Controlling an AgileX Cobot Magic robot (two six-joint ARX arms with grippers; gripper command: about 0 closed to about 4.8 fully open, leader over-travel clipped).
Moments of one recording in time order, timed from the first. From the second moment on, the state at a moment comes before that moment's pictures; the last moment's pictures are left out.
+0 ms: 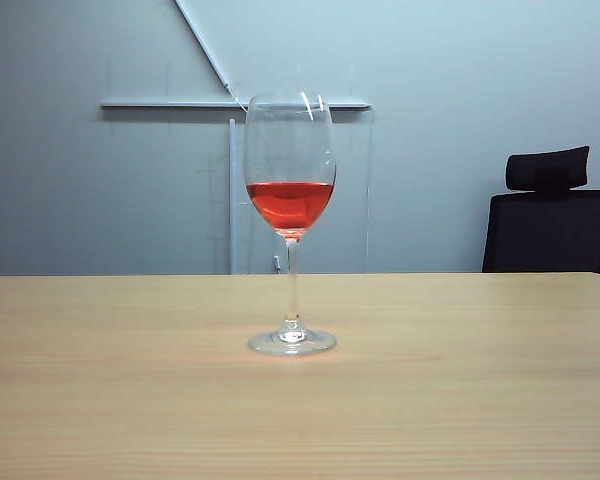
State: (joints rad) left arm 0.10 0.00 0.01 -0.07 0.02 -0.02; right arm 0.00 0.00 0.00 0.02 0.00 0.07
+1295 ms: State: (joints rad) left arm -0.55 0.04 0.01 -0.07 0.02 -0.02; right arm 0.02 0.16 0.19 0.10 -0.25 0.27
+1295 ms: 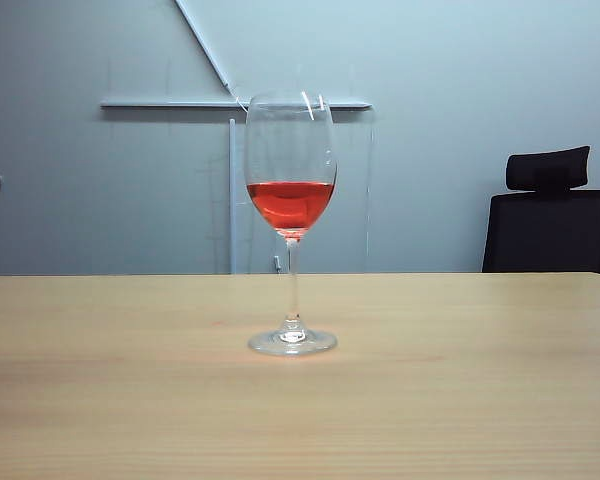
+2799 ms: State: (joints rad) left arm -0.61 0.05 0.01 -0.07 0.02 -0.02; right arm 0.49 1.87 0.57 1.14 -0.56 -0.05
